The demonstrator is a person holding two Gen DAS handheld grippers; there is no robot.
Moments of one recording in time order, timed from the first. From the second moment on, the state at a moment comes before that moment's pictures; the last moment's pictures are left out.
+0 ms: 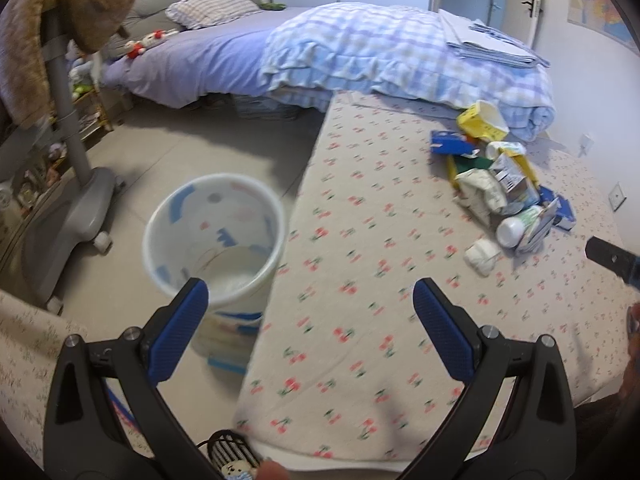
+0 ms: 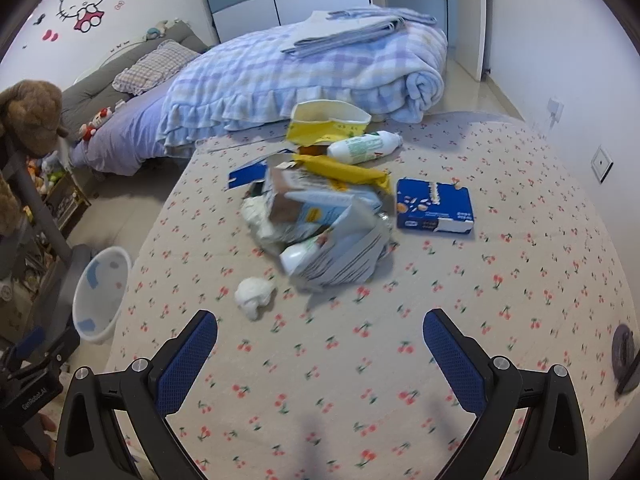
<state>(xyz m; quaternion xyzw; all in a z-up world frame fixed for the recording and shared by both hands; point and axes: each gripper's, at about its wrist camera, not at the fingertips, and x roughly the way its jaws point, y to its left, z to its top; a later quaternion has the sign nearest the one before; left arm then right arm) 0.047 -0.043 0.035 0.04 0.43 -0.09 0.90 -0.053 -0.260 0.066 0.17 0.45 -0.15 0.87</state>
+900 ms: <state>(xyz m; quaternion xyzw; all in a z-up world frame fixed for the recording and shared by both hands) 0.149 -0.189 0.018 0.05 0.46 -0.26 0.85 0.047 -0.427 -0.026 0.27 0.53 -0.18 0.79</state>
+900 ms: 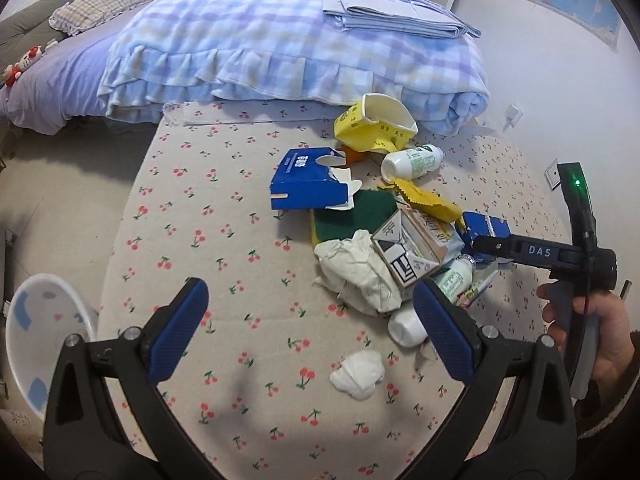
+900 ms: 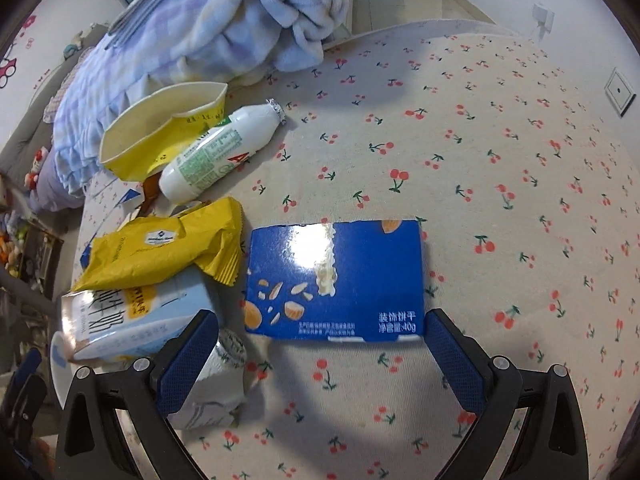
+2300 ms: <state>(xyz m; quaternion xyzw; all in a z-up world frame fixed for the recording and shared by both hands) 0.134 -0.238 0.023 0.07 0.38 -0.38 0.84 -0.041 -0.453 0.028 0.25 0.49 -0.18 0.81</state>
